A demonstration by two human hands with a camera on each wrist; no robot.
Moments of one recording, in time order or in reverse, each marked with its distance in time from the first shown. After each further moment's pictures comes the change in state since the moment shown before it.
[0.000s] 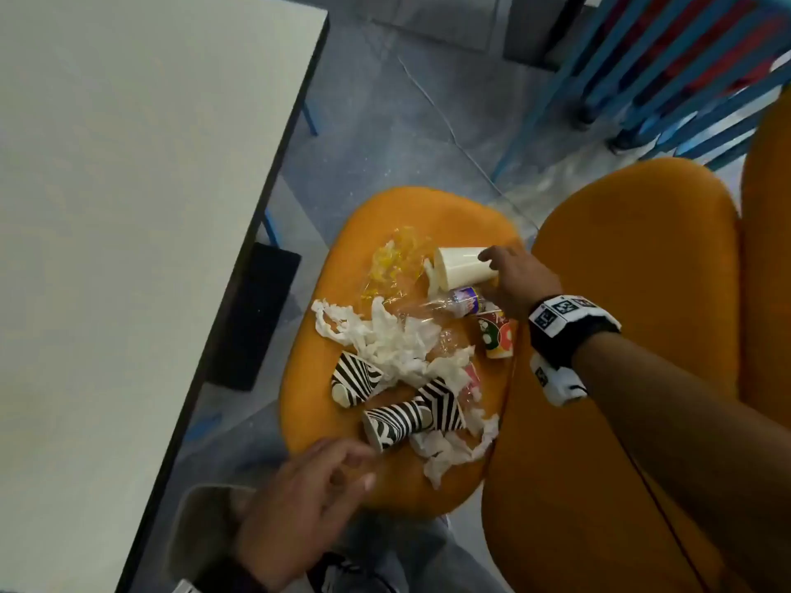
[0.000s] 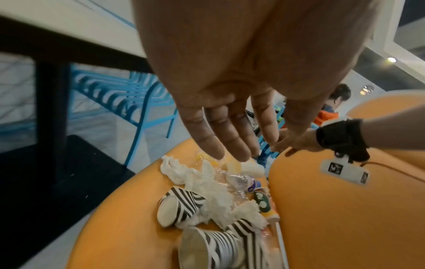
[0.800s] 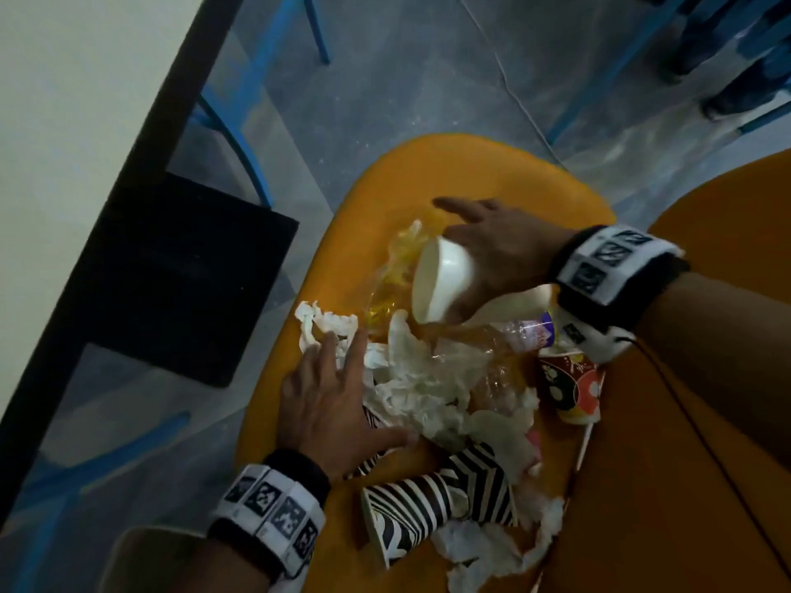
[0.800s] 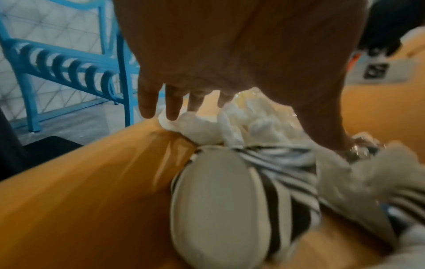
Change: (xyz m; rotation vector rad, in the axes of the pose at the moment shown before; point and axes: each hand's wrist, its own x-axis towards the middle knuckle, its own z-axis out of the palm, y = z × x) left_hand 0.241 -0.057 0.020 0.510 0.188 -0.185; right_hand 0.159 -0.062 0.049 -0.431 -0.394 -0.480
